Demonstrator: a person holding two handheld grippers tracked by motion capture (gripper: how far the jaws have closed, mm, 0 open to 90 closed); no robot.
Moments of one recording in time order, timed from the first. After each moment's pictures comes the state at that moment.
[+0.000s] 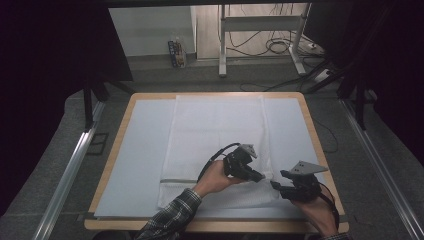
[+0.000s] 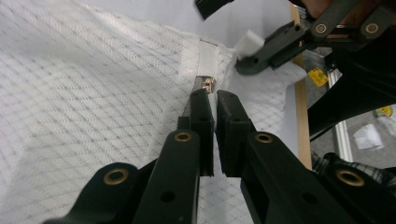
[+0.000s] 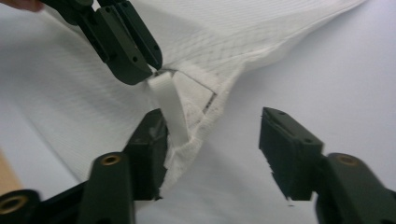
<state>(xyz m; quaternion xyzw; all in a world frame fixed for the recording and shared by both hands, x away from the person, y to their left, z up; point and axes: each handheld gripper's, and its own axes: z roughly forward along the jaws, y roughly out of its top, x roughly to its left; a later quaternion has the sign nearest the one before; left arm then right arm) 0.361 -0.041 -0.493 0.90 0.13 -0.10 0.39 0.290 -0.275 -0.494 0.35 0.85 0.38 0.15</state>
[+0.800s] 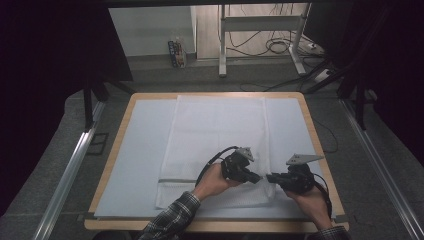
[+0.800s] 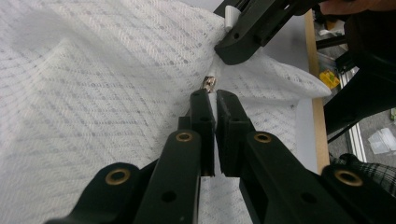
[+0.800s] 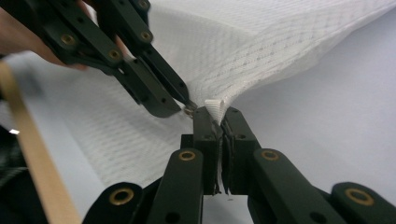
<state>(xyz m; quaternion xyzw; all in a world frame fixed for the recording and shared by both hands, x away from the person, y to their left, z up) 0.357 -0.037 -0.505 0.90 0.15 -0.08 0.40 0.310 -0.267 -0.492 0.36 0.84 0.40 0.06</state>
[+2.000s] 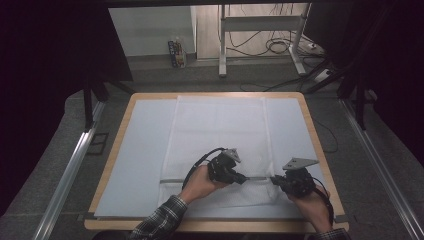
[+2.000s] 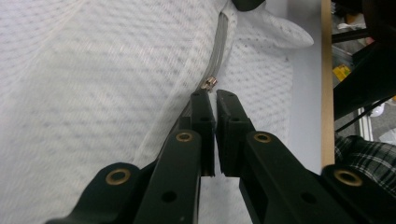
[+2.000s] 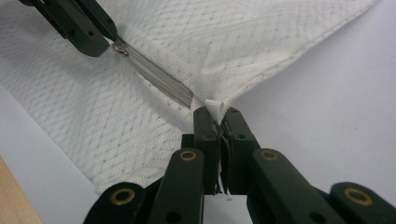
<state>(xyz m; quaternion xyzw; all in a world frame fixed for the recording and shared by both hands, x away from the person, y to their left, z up) 0.348 0.003 -0.505 0.91 0.18 -0.07 0.37 0.301 -0.263 -0.495 0.36 0.86 0.33 0.13</state>
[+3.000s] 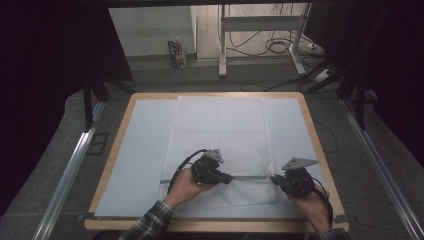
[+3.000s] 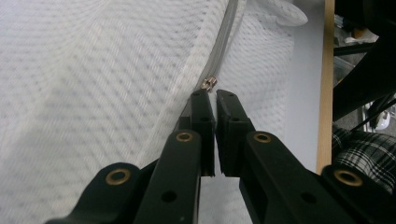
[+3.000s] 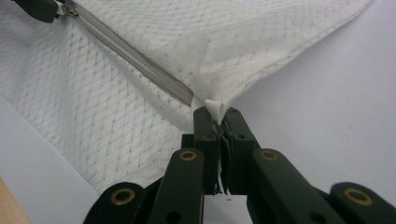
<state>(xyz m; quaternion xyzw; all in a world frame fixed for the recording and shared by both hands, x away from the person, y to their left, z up) 0.335 0.048 -0.508 0.89 0.22 -0.06 0.40 0.301 -0.262 -0.496 0.36 0.86 0.33 0.14</state>
